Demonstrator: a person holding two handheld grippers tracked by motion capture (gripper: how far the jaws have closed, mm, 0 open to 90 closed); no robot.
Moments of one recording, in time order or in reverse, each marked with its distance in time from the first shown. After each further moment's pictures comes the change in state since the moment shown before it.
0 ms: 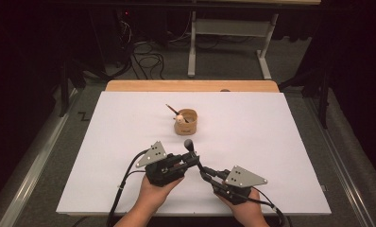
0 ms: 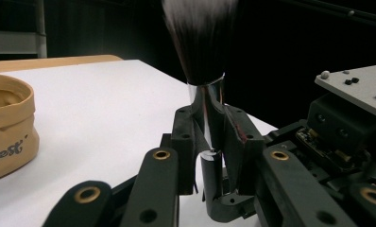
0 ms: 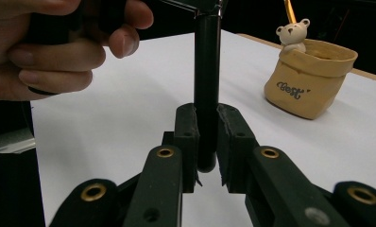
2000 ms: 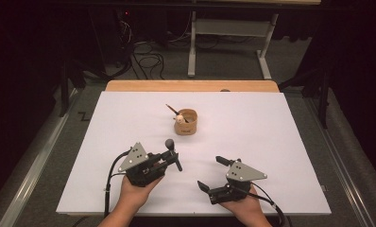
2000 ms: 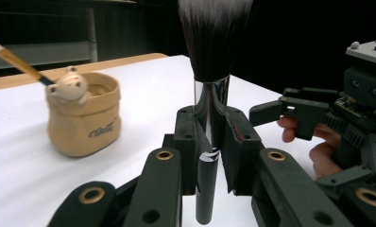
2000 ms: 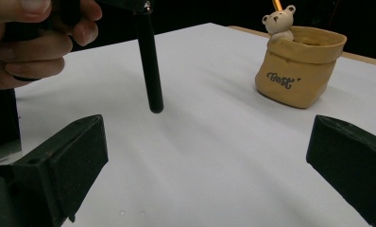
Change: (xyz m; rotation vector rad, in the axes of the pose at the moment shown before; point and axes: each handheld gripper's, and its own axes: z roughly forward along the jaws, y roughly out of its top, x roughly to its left) left arm 0.020 -0.004 -0.047 0.027 0.171 0.086; right arm -0.009 0.000 0.004 0.018 -0.018 0.074
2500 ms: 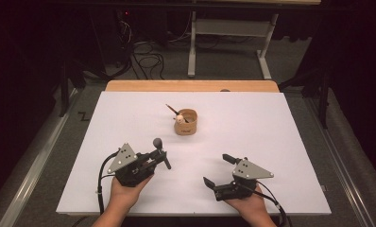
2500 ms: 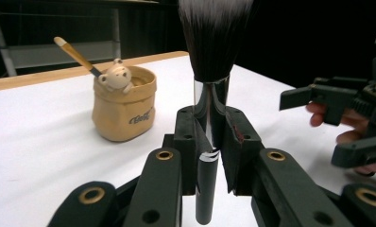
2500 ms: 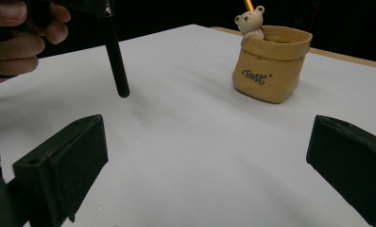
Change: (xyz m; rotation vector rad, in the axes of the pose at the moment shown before) left arm 0.013 -0.007 -0.018 0.005 0.085 0.013; right arm -0.013 -0.003 -0.010 -0.008 -0.049 0.019
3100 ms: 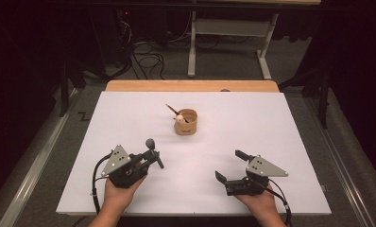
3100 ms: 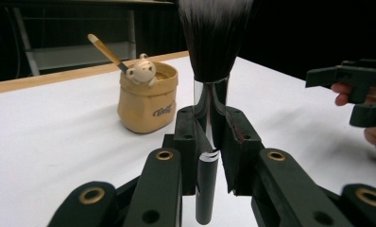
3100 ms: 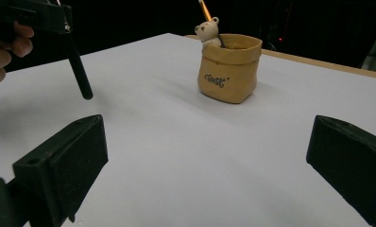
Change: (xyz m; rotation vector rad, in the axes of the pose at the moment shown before) left arm 0.008 -0.006 -0.013 -0.002 0.058 0.020; right arm -0.021 -0.001 -0.020 -0.036 -0.076 0.037
